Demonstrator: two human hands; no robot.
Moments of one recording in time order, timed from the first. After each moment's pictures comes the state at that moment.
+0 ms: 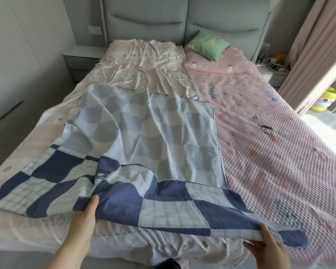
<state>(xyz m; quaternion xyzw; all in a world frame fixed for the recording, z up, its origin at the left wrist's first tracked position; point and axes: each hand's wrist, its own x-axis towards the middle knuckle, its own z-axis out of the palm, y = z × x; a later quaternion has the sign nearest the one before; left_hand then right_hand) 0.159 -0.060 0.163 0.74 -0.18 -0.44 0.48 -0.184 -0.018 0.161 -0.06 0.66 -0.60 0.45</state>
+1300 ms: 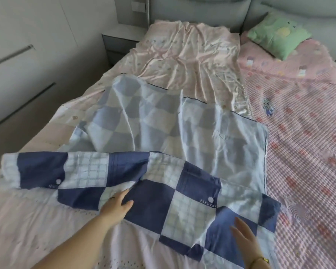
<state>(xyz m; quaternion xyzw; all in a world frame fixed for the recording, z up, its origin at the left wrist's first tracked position) 0.181 -0.318 0.062 0.80 -0.43 -0.42 0.10 -0.155 -0.332 0.074 -0.35 0.70 -0.29 0.54</state>
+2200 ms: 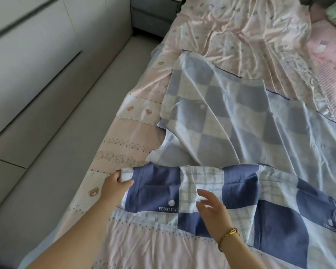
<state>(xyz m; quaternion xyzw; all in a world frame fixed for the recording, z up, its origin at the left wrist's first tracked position) 0.607 -0.344 0.025 0.81 -0.27 -0.42 0.29 0.364 -0.352 0.071 -0.54 0.66 -0.13 0.51</state>
